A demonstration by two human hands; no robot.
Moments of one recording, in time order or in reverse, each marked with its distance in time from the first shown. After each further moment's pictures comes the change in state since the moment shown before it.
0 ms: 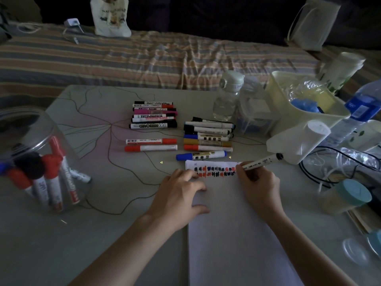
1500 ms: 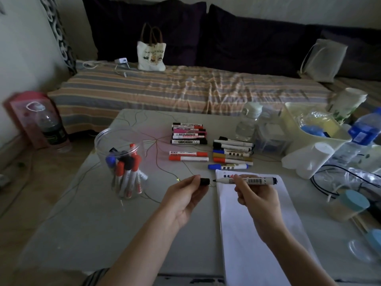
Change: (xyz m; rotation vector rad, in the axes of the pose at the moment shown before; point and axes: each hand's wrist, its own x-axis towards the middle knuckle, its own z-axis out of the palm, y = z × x) left_hand -0.064 -0.003 -0.060 -1.911 0.369 -0.774; right_hand -0.107 -0.120 -0.004 0.515 -0.192 0.141
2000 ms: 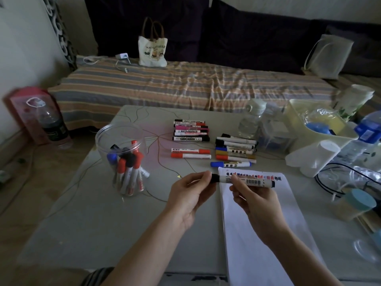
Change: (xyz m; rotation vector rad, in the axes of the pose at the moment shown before) left_hand -0.015 -0.003 0.005 0.140 -0.026 0.104; right_hand -0.004 0.001 0.004 0.190 -0.125 0.095
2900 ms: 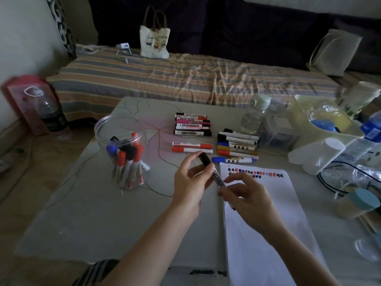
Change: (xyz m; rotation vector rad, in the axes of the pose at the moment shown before) left_hand 0.016 -0.007 0.006 0.045 0.038 0.203; right_hand 0.001 0.006 0.004 -0.517 -0.191 -0.080
